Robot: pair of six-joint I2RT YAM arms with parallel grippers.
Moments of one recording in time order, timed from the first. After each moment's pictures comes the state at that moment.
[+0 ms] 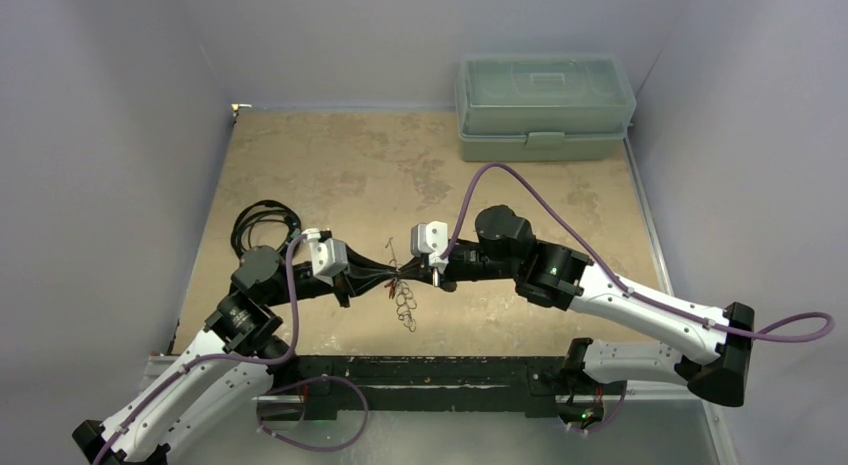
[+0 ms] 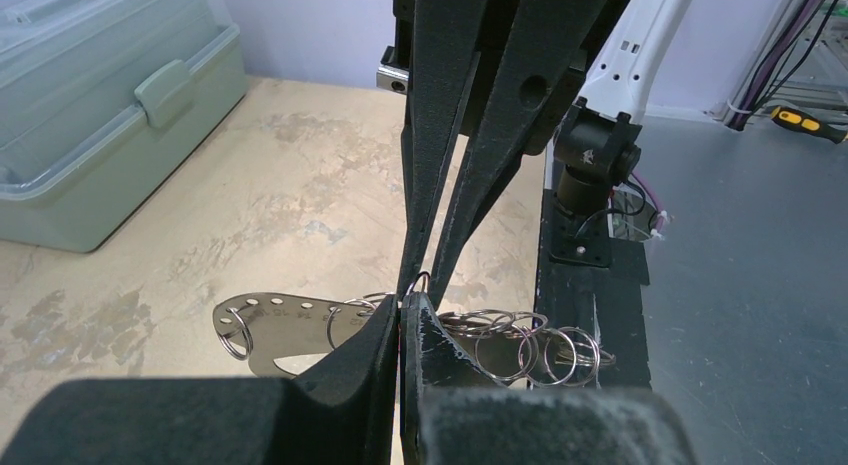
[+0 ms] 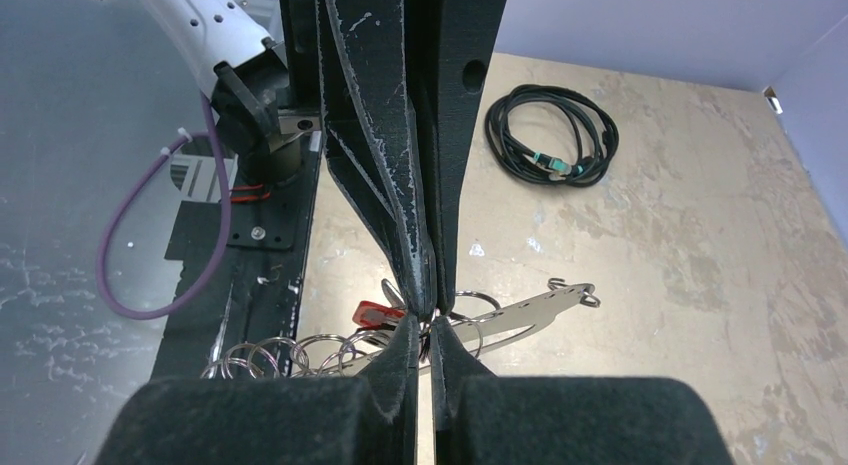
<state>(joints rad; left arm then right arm) -0.68 0.53 0.56 0.02 0.65 -0.04 1.08 1.11 1.04 -0.21 -0.39 -0.31</state>
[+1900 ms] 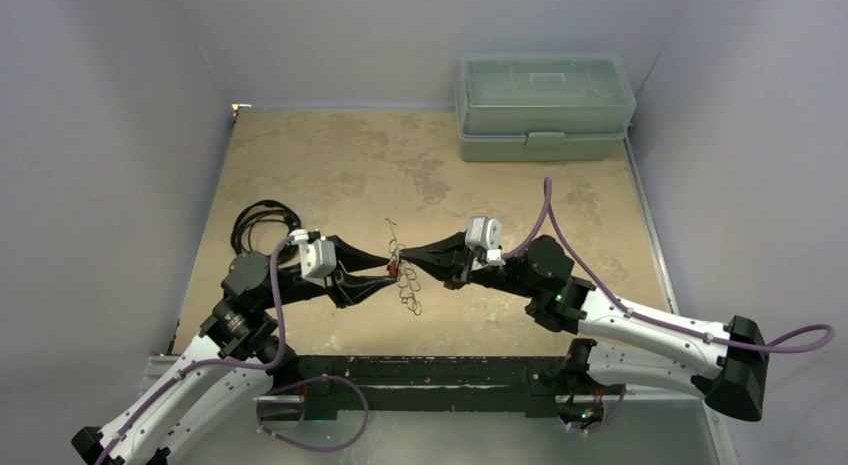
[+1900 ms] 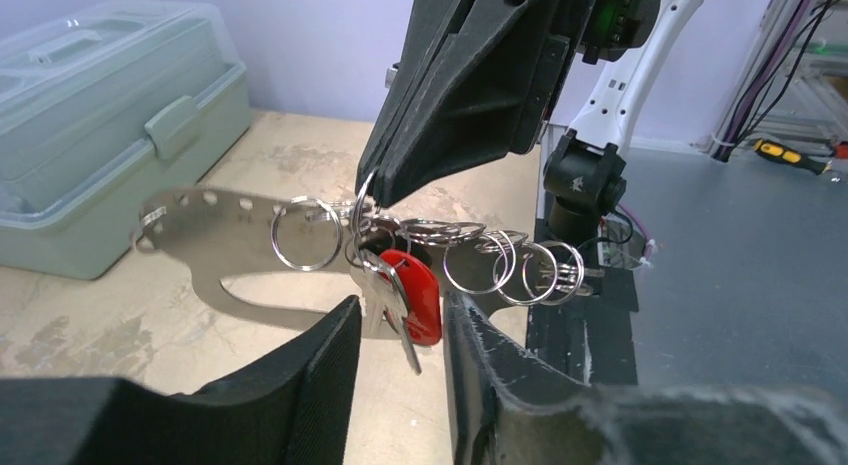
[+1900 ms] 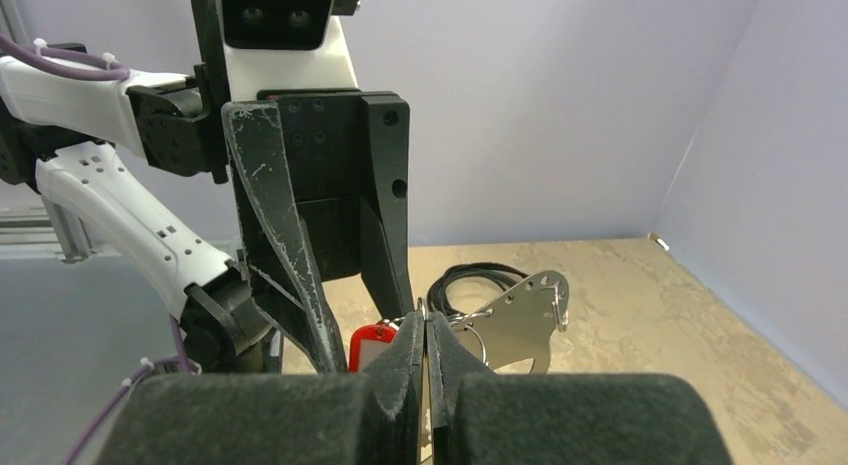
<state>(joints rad) -0.67 0.49 0.56 0.06 0.65 -0.09 1.08 0.95 0.69 0.53 -0.26 -0.04</state>
